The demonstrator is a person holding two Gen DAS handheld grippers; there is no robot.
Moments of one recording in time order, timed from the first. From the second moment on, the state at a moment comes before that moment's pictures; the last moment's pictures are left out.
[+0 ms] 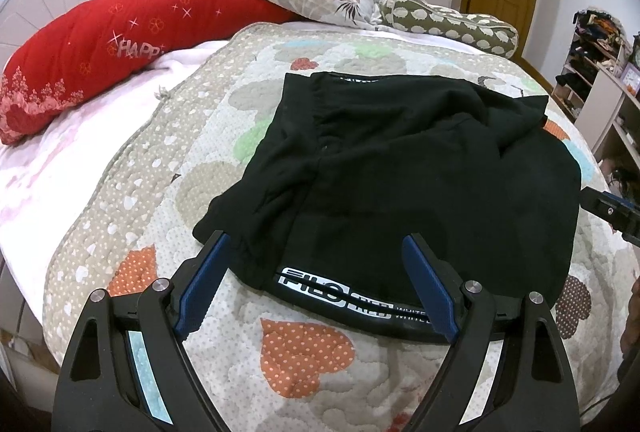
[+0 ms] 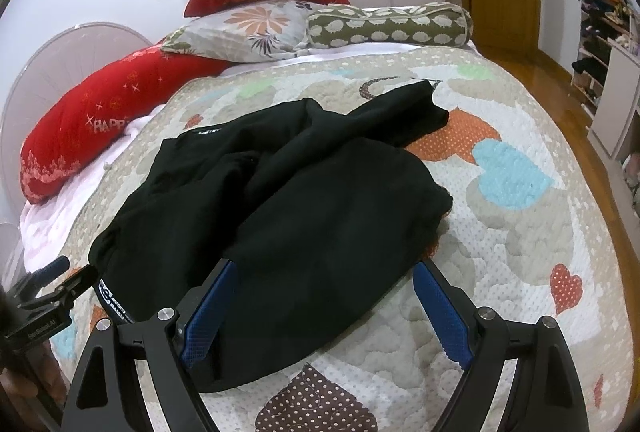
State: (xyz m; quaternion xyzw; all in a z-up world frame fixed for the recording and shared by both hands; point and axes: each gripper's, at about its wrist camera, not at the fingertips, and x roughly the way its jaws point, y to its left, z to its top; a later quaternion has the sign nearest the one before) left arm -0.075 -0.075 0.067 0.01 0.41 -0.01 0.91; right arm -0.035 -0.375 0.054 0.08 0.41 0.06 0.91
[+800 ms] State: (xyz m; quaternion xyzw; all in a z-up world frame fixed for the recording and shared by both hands) left arm -0.062 -0.017 0.020 -0.15 0.46 0.00 0.88; right arm 0.009 -0.475 0.008 0.21 0.42 0.03 0.88
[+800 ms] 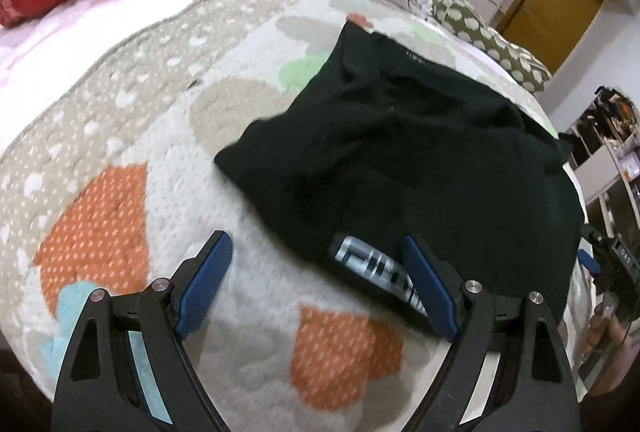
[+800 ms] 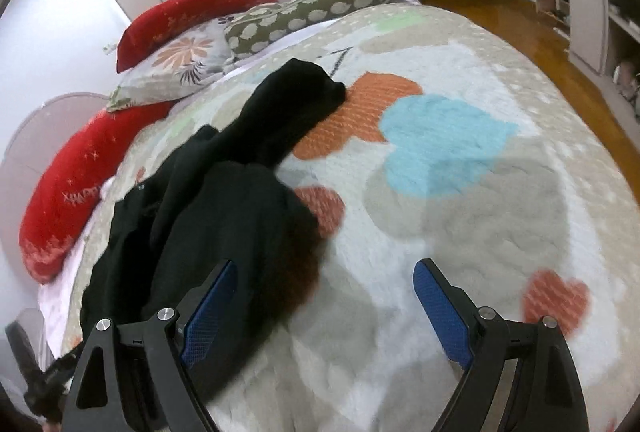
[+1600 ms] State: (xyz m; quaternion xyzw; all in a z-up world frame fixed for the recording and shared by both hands) left arm -0.070 -0.003 0.045 -0.13 0.45 -0.06 0.88; right arm -0.136 -0.502 0.091 0.07 0.38 -0.07 0.92
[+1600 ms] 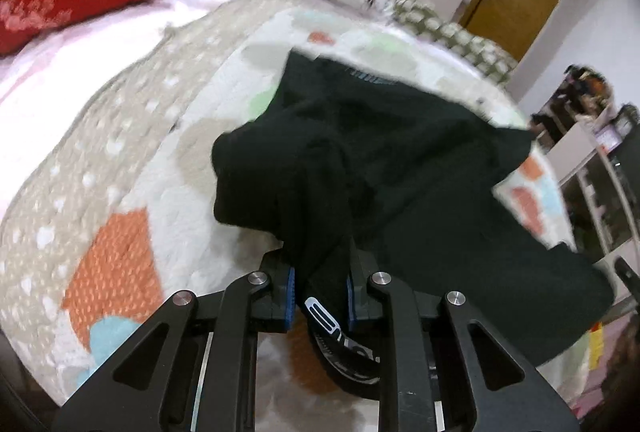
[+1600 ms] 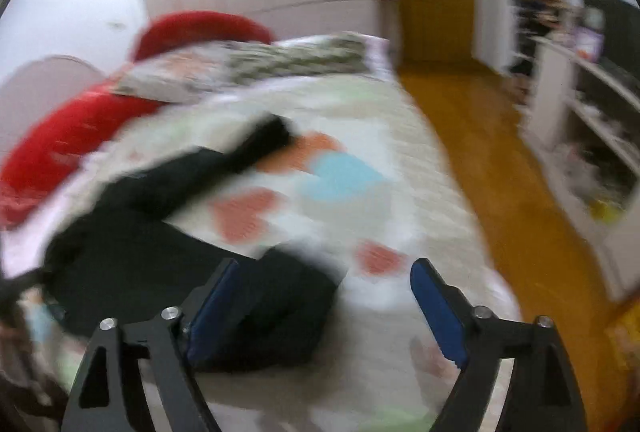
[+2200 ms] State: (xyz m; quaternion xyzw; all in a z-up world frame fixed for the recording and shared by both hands) left arm -0.075 0.021 0.028 -0.18 0.45 0.00 0.87; right arm -0.111 -0.482 0.001 0.16 0.40 0.00 0.90
